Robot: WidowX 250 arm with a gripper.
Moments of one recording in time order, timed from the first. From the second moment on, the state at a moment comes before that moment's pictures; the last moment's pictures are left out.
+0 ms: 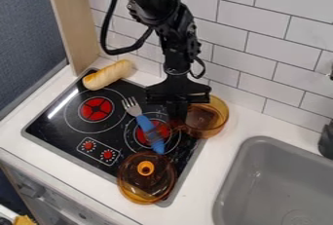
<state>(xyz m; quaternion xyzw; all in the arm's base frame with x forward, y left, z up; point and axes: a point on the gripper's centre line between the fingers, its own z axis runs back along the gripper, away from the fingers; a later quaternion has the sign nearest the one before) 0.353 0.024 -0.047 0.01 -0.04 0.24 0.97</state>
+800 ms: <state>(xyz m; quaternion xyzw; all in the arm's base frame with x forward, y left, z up) 0.337 0.039 -0.020 0.00 -0.05 0.26 0.96</state>
